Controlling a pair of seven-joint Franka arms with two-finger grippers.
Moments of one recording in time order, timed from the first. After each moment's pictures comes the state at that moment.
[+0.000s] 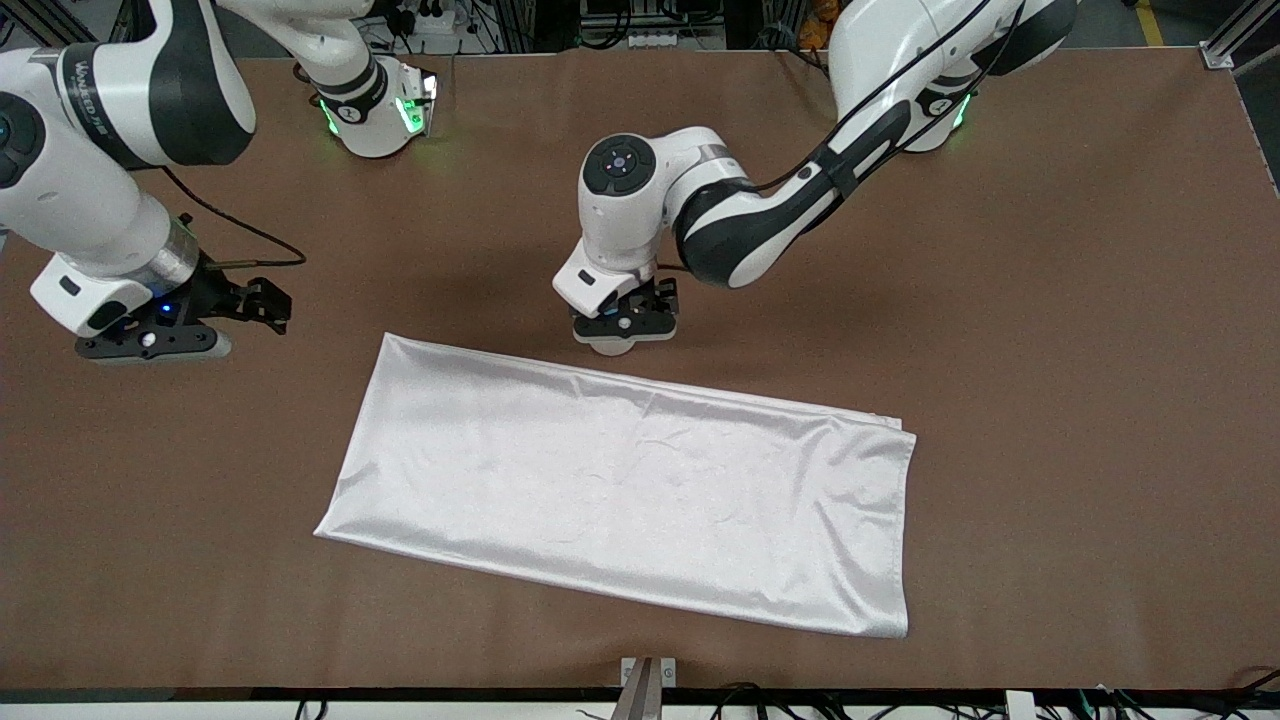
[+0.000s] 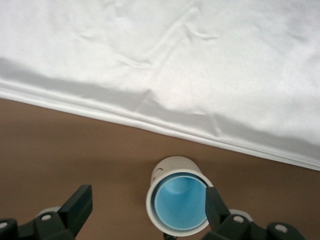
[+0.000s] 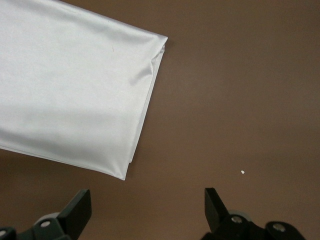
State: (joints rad) left arm -0.35 0.73 -0.71 -1.36 0.53 1.97 -1.16; right arm -0.11 0.02 0.23 -1.87 -0.12 1.89 0.05
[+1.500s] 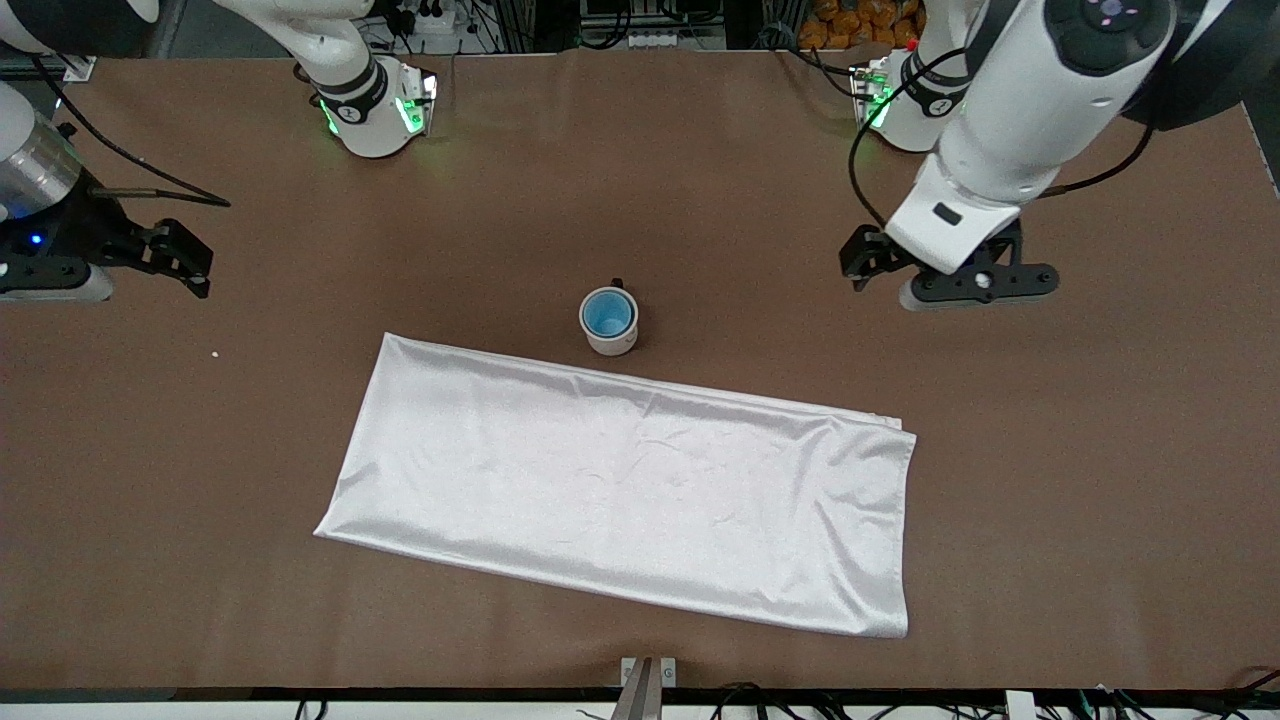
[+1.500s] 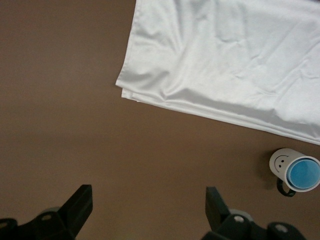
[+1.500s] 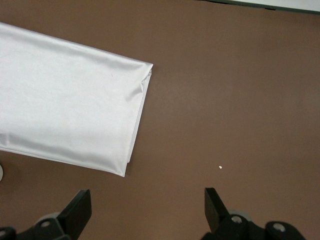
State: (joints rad) left arm -0.31 0.08 -0.09 -1.58 0.01 1.65 -0.46; right arm -0.12 -0.01 0.23 -1.60 -0.12 1.66 0.05
